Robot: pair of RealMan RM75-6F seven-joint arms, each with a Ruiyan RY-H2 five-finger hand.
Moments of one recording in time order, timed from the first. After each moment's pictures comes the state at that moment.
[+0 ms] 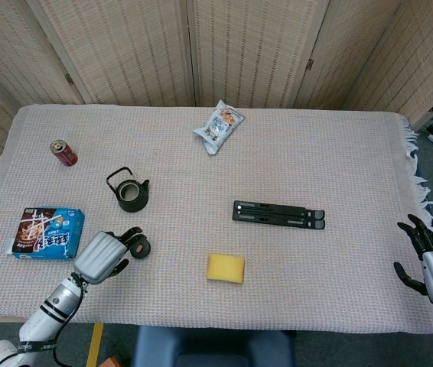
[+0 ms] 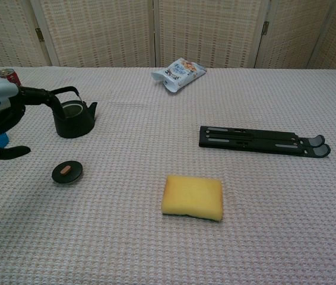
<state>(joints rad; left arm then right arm) -0.48 -1.28 -0.08 -1.69 1.61 1.08 0.32 0.04 -1.08 0.05 -1.58 -1.54 1.52 0.04</state>
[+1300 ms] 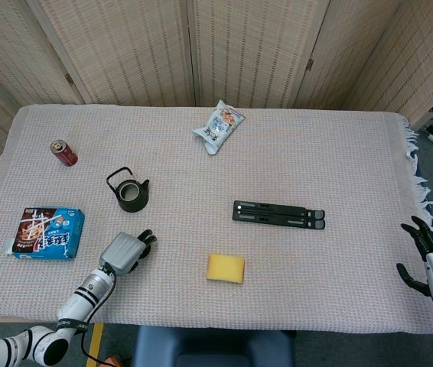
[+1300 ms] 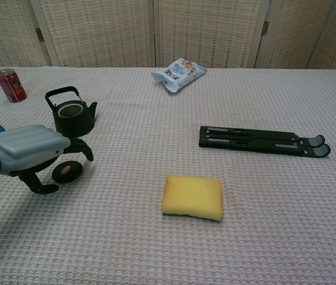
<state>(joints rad) -0.61 -1.50 -0.05 -1.51 1.27 0.92 0.56 0.04 -1.09 0.05 -1.54 -1.53 1.51 0.08</state>
